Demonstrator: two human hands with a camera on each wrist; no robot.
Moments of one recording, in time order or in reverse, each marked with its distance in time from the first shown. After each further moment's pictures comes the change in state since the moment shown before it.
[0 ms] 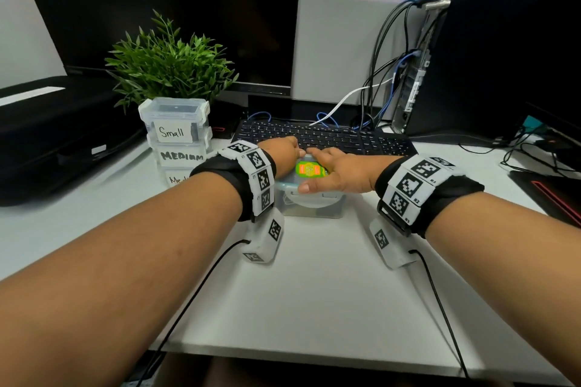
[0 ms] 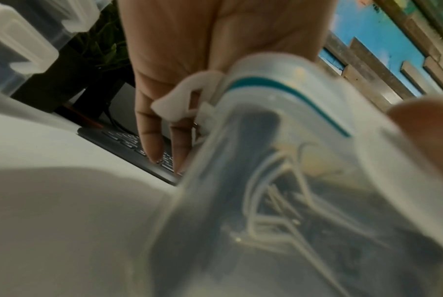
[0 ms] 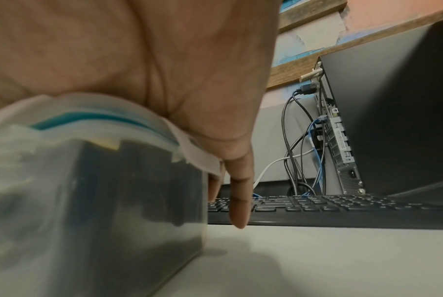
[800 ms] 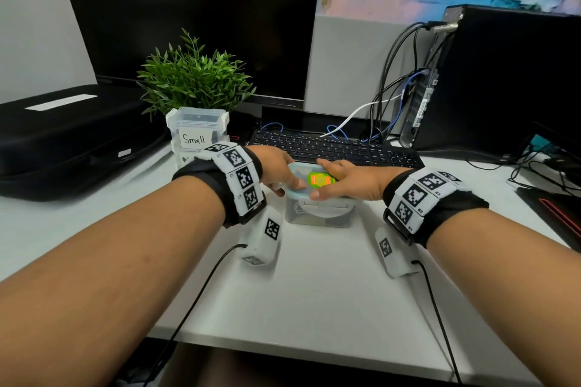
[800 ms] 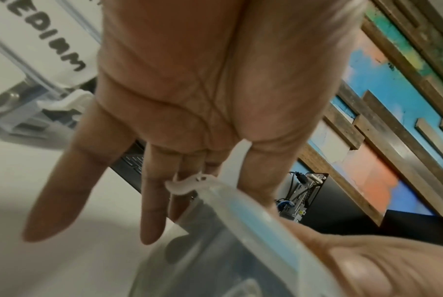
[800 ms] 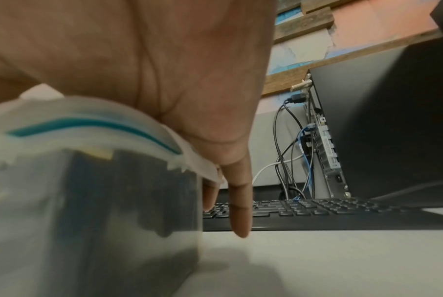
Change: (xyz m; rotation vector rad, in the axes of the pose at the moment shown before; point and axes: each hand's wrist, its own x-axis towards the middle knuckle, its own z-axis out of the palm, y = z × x) left_hand -0.054 -0.018 -0.028 -0.390 -0.253 -0.091; right_hand 0.001 0.000 0.000 0.139 -0.032 0.029
